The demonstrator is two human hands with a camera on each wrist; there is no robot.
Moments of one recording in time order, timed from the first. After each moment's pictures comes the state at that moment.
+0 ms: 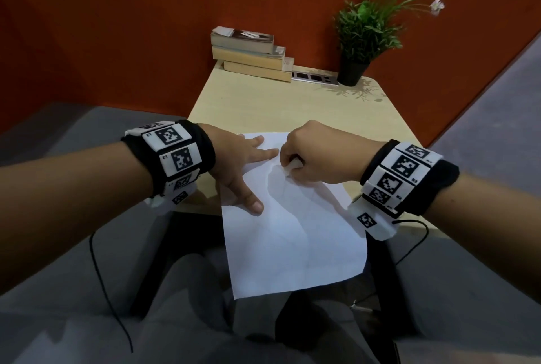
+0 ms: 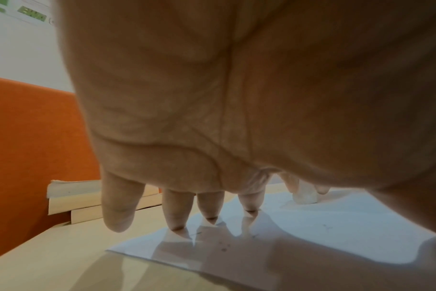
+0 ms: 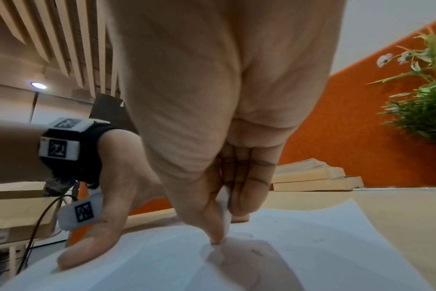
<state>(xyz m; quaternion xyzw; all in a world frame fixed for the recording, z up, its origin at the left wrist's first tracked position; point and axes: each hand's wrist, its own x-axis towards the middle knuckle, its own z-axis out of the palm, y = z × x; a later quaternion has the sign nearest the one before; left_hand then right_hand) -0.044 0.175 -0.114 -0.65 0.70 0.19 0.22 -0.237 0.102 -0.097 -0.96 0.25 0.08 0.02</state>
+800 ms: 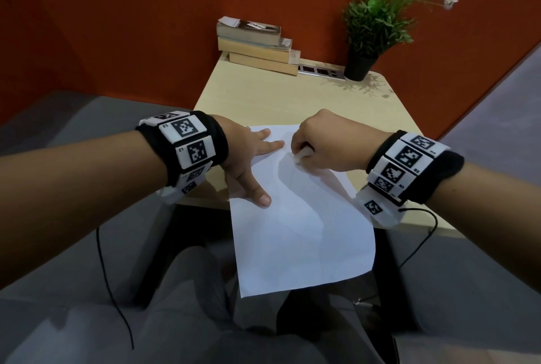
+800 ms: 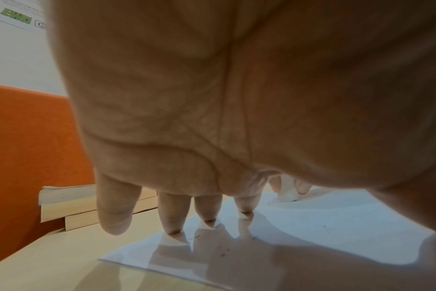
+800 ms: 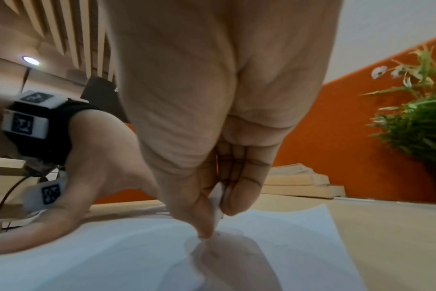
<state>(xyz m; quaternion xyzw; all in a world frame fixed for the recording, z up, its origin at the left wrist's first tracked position) -0.046 0.169 -0.116 -0.66 0.69 0.19 0.24 -0.235 0.094 -0.094 -0.96 0.27 0.08 0.01</state>
